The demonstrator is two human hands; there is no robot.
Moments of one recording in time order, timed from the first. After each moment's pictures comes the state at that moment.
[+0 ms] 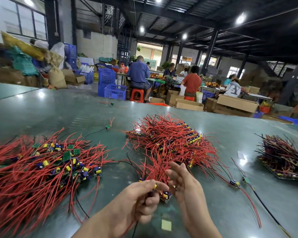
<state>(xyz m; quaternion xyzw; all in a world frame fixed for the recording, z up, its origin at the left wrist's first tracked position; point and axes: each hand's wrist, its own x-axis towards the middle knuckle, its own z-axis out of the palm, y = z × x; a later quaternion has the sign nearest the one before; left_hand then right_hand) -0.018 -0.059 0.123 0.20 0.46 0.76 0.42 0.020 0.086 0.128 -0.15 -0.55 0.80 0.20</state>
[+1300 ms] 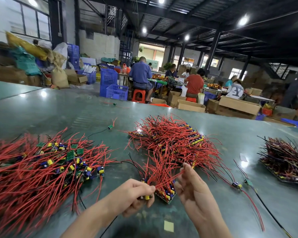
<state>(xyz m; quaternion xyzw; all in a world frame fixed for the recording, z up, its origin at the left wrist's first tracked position) -0.034 -0.077 0.133 0.31 0.68 0.59 0.31 0.018 0.097 0.136 -0.14 -0.40 0.89 0.18</state>
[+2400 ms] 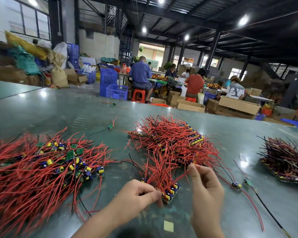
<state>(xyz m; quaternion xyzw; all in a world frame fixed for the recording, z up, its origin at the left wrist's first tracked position) -0.030 -0.066 0.119 0.38 0.72 0.56 0.16 0.024 0.095 0.124 -0.12 -0.60 0.64 0.47</state>
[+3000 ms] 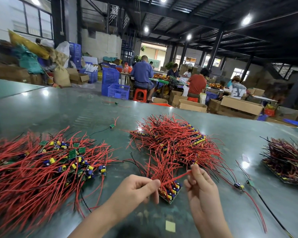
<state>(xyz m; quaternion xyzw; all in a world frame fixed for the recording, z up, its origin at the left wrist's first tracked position) -0.040 -0.069 0.114 0.37 0.69 0.61 0.13 0.016 0.103 0.127 -0.13 -0.43 0.85 0.28</state>
